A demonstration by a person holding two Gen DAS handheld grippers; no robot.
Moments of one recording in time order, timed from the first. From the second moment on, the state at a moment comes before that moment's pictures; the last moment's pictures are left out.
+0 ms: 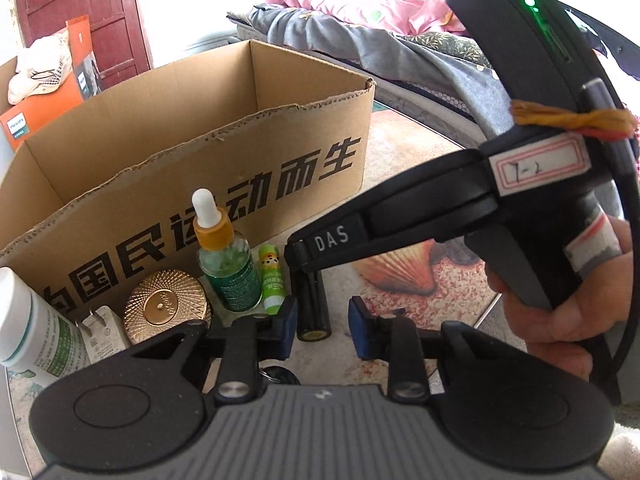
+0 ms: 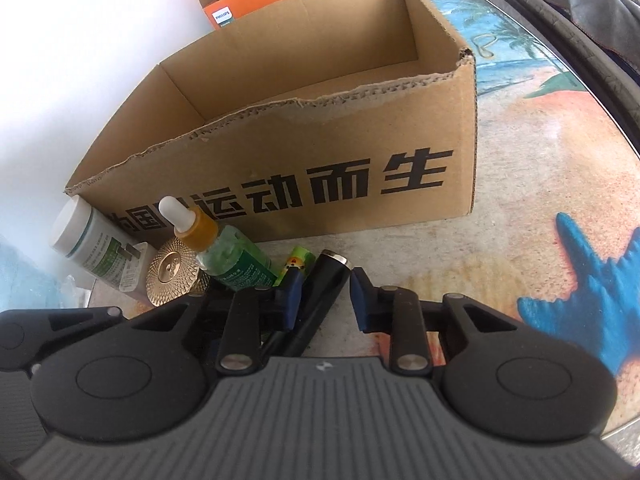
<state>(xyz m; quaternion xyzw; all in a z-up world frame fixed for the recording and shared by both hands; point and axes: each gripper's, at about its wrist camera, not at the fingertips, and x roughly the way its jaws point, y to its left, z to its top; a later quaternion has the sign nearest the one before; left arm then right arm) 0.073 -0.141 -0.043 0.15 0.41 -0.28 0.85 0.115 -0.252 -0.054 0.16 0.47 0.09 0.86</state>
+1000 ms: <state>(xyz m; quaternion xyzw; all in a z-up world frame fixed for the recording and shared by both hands) 0.103 -0.203 -0.075 0.15 0.49 -0.29 0.81 0.084 -0.313 -0.073 0.27 0.46 0.11 0.84</state>
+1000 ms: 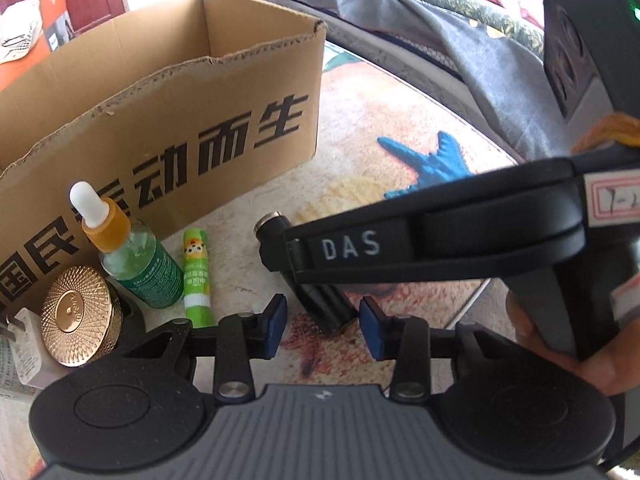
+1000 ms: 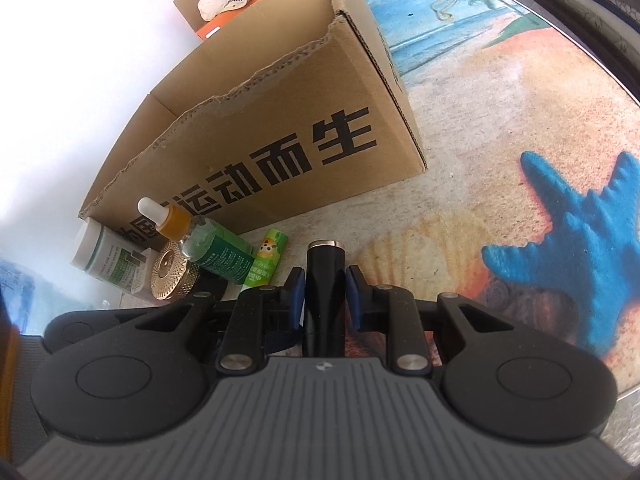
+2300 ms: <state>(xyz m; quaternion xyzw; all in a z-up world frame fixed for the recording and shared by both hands) 0.241 -0.040 -0.002 0.09 0.50 -0.14 0.85 0.308 -0.171 0.003 0.26 0.56 0.23 0.75</state>
